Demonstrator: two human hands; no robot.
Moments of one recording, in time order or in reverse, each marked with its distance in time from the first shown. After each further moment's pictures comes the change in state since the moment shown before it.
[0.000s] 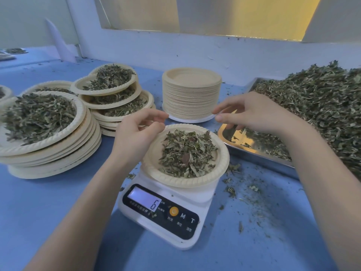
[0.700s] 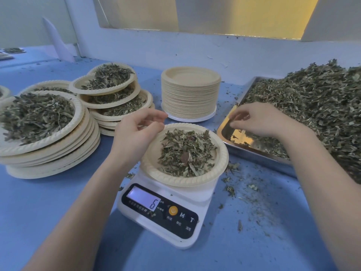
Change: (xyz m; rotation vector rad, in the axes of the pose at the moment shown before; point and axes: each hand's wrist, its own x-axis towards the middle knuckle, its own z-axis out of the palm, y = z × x) left_hand 0.001 -0.001 0.001 0.002 -0.020 0.006; right_hand 0.008 0.030 -0.001 -0.345 0.038 0.208
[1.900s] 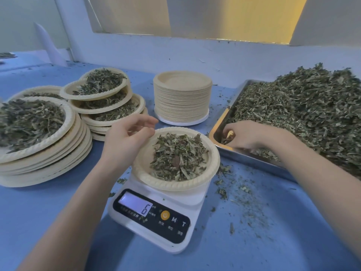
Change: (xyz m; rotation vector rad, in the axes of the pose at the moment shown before) left_hand 0.000 -0.003 -0.002 0.019 0.037 -0.010; right_hand 0.006 0.008 0.017 -0.177 -0.322 0.103
